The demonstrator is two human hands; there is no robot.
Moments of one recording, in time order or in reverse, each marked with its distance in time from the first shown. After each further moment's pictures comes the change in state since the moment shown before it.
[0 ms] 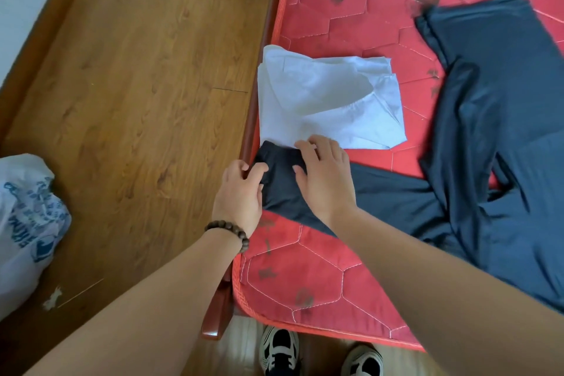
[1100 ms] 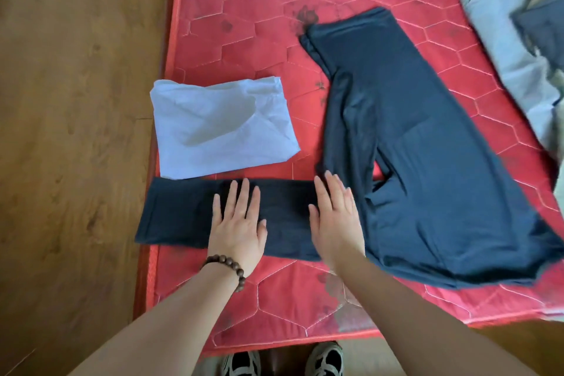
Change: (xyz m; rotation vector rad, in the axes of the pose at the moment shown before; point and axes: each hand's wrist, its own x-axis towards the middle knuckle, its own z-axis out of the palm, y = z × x) left_hand -0.008 0.133 0.059 0.355 -0.241 0.203; right_hand -0.104 0.133 -0.055 -0.023 0.041 0.351
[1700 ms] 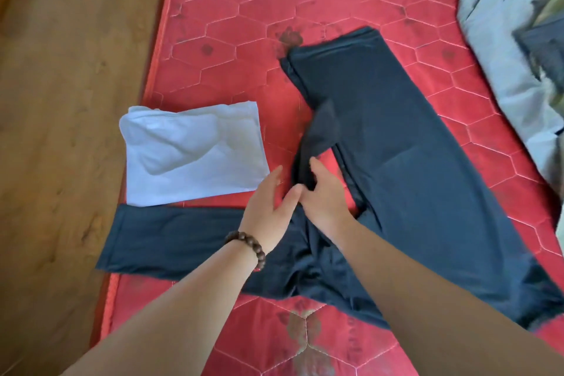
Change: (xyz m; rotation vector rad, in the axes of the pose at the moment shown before) left_hand 0.080 0.107 -0.070 -1.010 0.000 -0.128; right_hand 0.104 0.031 -0.057 0.721 -0.231 0.238
